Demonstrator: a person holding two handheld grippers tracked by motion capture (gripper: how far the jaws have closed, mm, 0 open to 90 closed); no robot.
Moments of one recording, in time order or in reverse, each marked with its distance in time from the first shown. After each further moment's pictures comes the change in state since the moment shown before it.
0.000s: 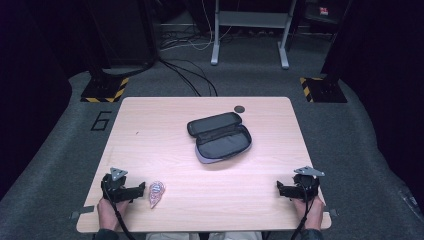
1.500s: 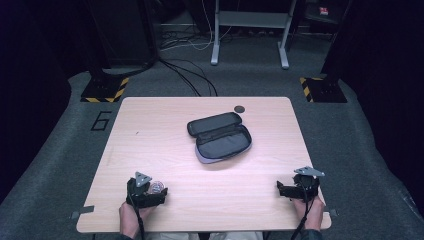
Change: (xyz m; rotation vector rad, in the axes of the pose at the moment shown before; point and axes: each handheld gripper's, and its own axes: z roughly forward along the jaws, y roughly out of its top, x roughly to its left) left arm -0.077 0.004 -0.004 0.007 -0.123 0.059; right arm 0.001 0.000 0.000 0.002 -0.001 0.007
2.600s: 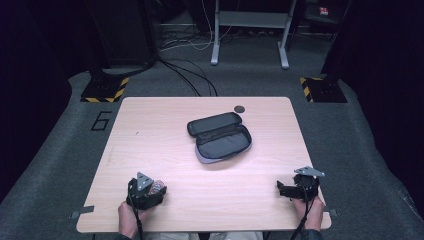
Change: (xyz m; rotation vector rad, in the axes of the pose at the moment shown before) left arm -0.005 0.004 -0.010 -0.044 -0.023 0.104; right arm 0.000 0.000 0.000 -0.007 -0.001 0.000
